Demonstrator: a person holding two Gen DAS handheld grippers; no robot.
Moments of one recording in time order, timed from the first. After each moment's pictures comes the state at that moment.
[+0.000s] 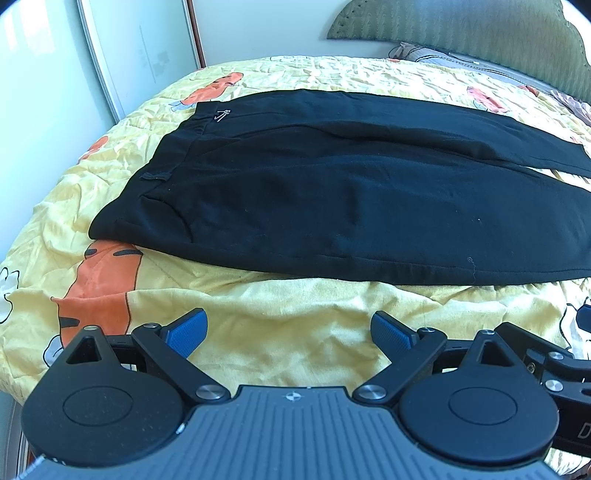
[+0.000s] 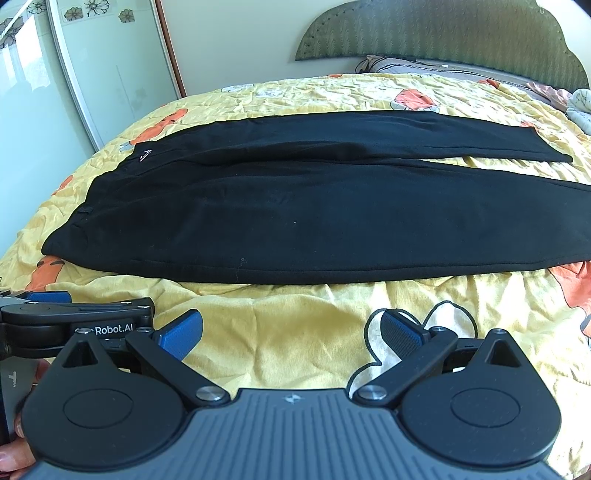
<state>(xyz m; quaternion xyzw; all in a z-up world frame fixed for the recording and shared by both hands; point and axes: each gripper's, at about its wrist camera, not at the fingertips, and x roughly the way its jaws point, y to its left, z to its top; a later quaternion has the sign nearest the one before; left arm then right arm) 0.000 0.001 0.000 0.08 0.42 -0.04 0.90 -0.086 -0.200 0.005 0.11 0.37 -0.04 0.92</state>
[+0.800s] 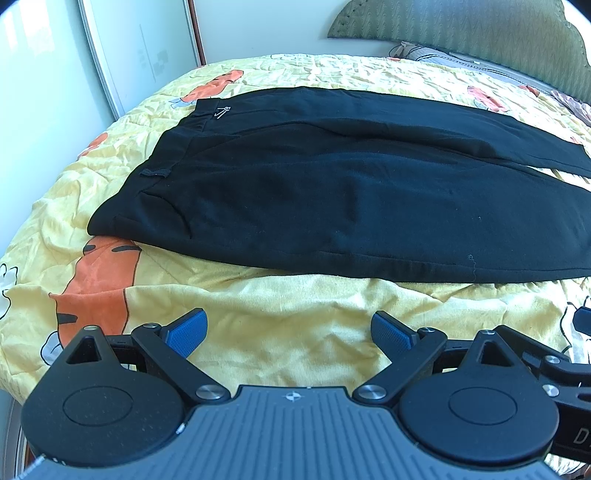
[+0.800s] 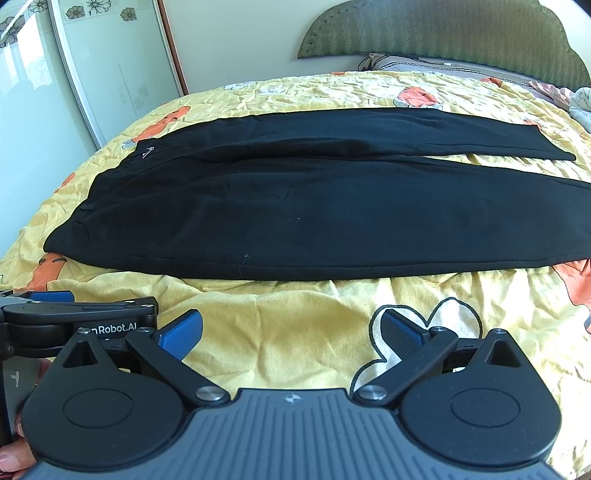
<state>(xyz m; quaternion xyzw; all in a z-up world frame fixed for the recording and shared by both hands) -0.001 0.001 -0.002 0.08 0.42 -0.04 0.90 -0.085 -0.198 0.002 0.11 0.38 -0.04 0.92</state>
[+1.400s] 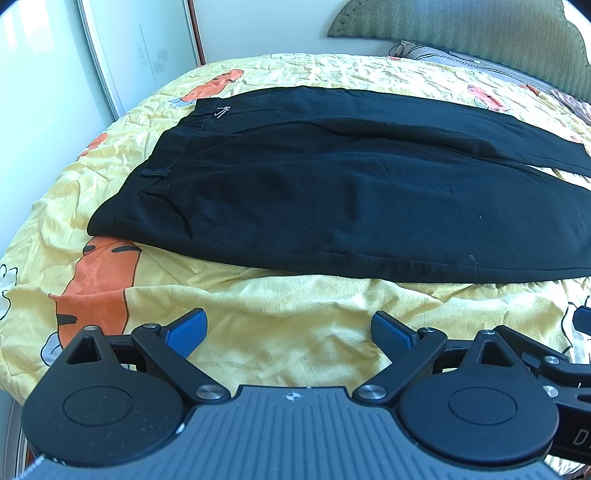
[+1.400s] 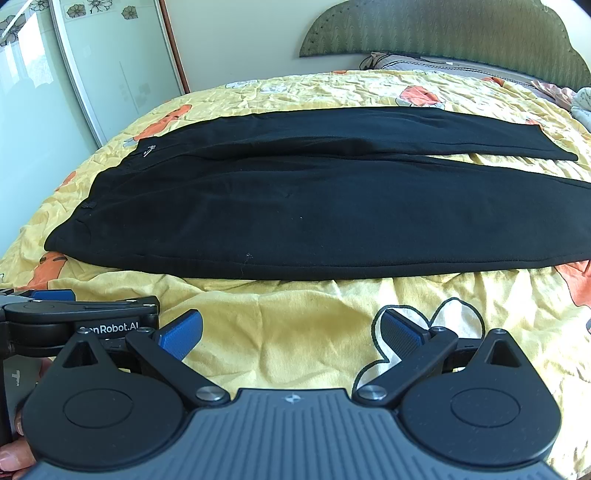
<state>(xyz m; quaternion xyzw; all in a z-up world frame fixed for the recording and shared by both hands) -0.001 0.001 -0.004 0.08 0.42 -0.04 0.90 -0.084 -0.196 -0.001 0.11 0.38 -0.03 0.92</state>
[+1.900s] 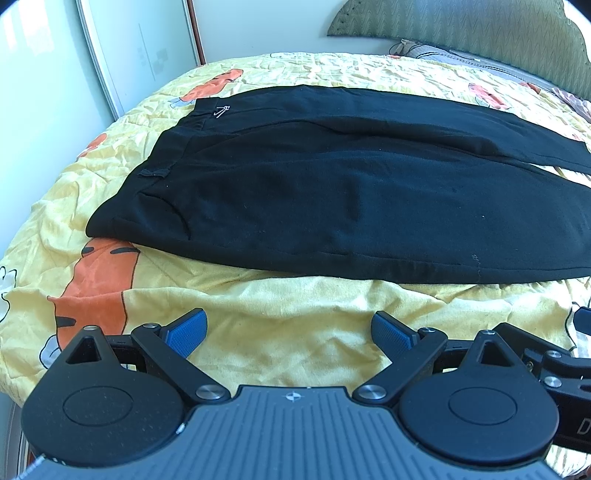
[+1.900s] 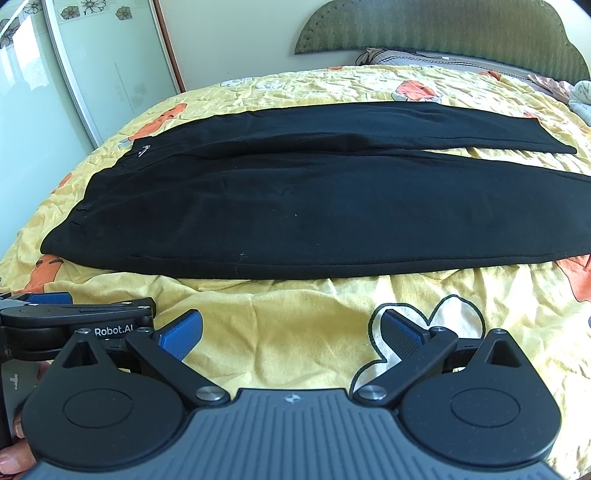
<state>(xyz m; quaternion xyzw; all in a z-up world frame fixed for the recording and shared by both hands) 0.002 -0.001 -0.005 0.09 0.42 -0.03 0.90 -0.082 -0.202 -0.002 0.12 0.38 -0.04 0.92</state>
